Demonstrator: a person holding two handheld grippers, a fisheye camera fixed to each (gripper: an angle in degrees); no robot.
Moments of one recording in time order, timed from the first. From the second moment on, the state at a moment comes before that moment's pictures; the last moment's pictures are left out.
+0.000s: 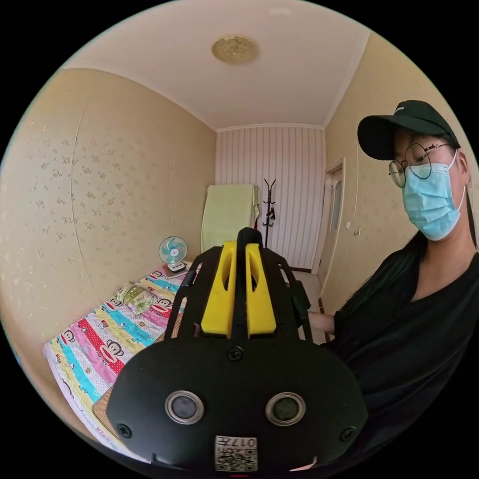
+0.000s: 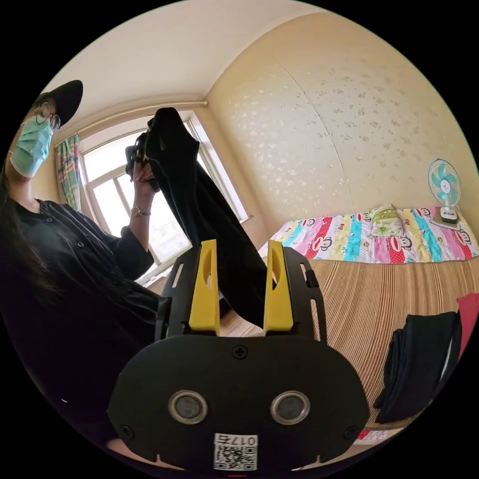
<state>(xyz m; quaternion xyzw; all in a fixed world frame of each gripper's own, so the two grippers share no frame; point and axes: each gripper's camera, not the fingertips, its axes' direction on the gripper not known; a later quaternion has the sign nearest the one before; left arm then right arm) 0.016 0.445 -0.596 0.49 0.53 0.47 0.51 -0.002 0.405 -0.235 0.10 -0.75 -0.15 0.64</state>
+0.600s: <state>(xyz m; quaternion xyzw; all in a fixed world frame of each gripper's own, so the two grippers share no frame) -0.114 0.454 -0.598 0.50 0.58 0.37 0.54 -0.132 0.326 -0.221 -0.06 -0.85 -0.35 0.40</state>
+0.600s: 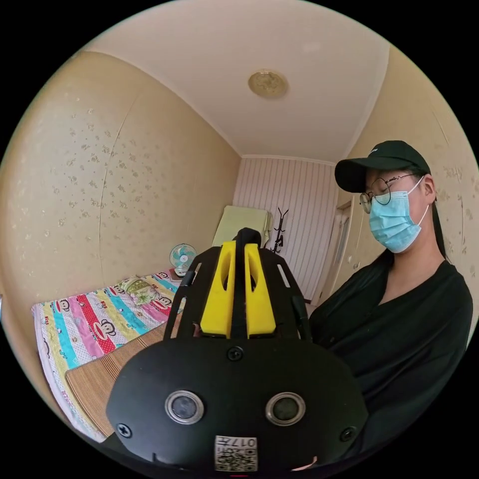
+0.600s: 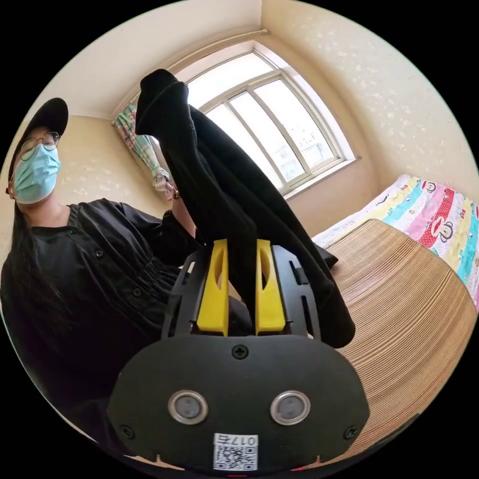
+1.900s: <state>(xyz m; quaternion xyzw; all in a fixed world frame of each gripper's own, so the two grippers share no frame) -0.062 0.009 -0.257 -0.05 0.29 0.06 0.95 -0.204 0.228 0.335 -0.38 -0.33 -0.33 0.80</state>
